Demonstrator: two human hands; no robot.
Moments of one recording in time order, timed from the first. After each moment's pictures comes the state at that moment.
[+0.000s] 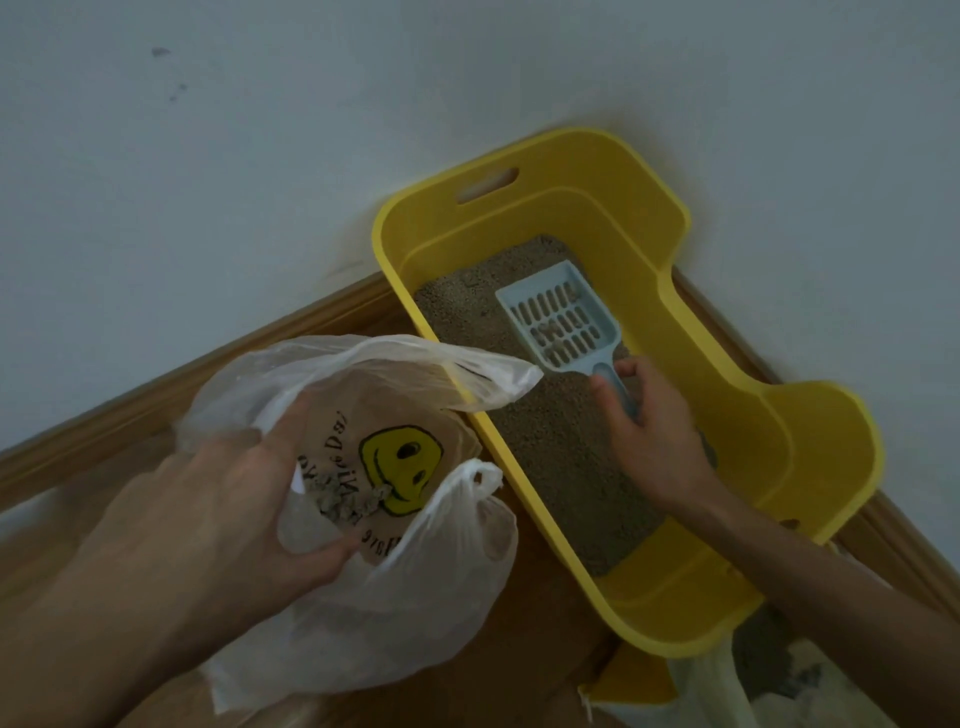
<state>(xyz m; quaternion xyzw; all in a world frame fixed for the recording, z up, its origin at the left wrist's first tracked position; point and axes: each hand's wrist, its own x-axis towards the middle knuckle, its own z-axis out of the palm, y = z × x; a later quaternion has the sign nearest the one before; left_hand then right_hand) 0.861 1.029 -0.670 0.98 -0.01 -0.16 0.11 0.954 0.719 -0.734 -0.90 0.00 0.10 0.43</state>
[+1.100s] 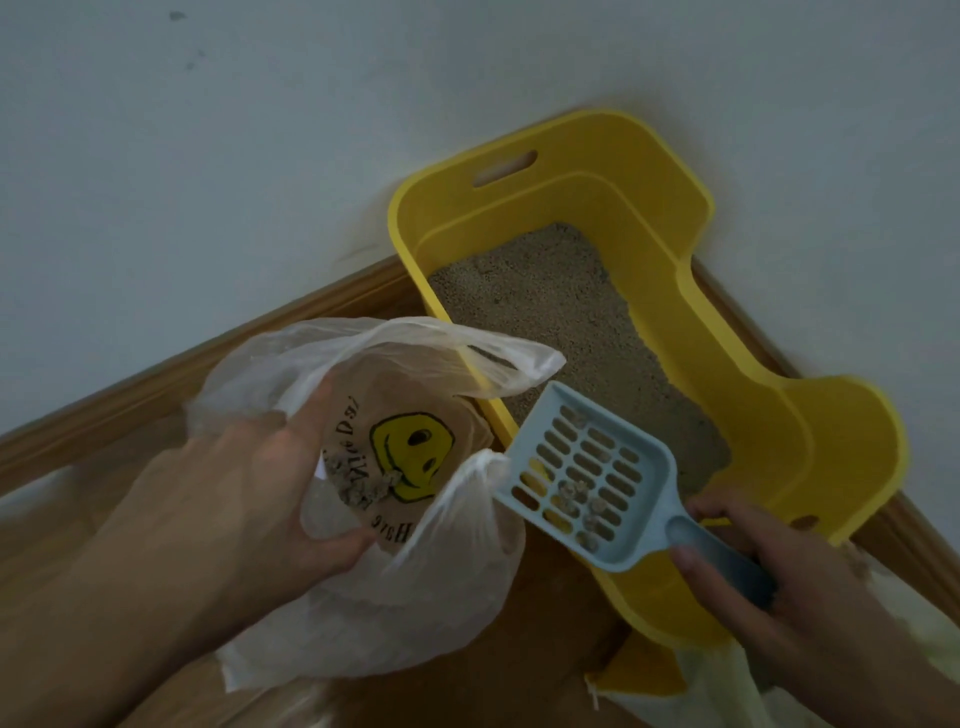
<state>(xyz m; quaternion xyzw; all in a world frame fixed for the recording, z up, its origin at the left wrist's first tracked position) 0.864 1.019 -0.660 0.98 0.00 -0.17 0.11 0.866 0.685 -0.647 -0.91 -0.09 0.23 0.34</state>
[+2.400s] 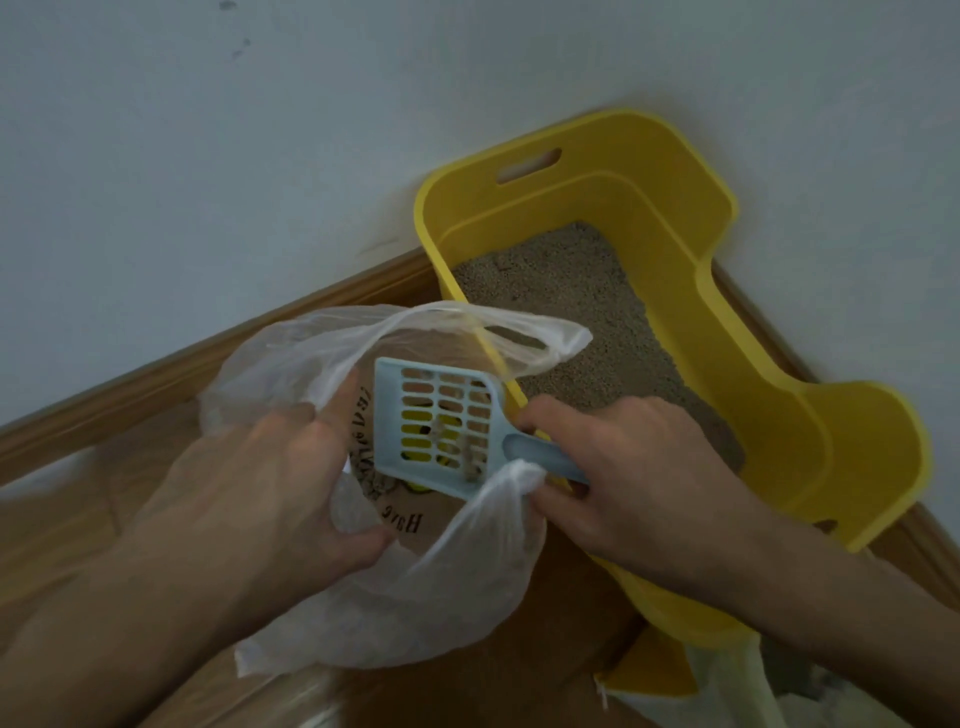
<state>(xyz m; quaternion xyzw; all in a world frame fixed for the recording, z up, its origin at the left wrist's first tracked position) 0.862 1.012 -0.643 0.97 0.00 -0.24 0.06 0.913 0.782 -0.651 -0.93 -0.35 0.09 0.10</state>
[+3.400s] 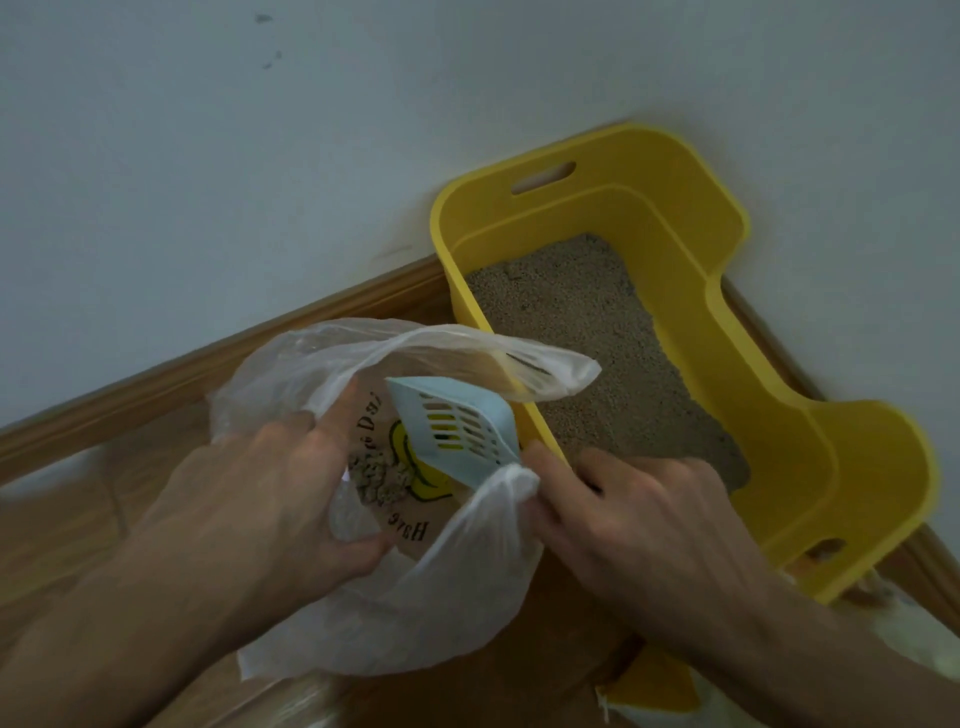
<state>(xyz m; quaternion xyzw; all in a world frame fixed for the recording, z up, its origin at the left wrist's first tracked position) 0.861 1.018 -0.645 0.97 0.01 -0.25 0.06 0.891 0.783 -0.654 -0.93 -0.38 0.04 0.00</state>
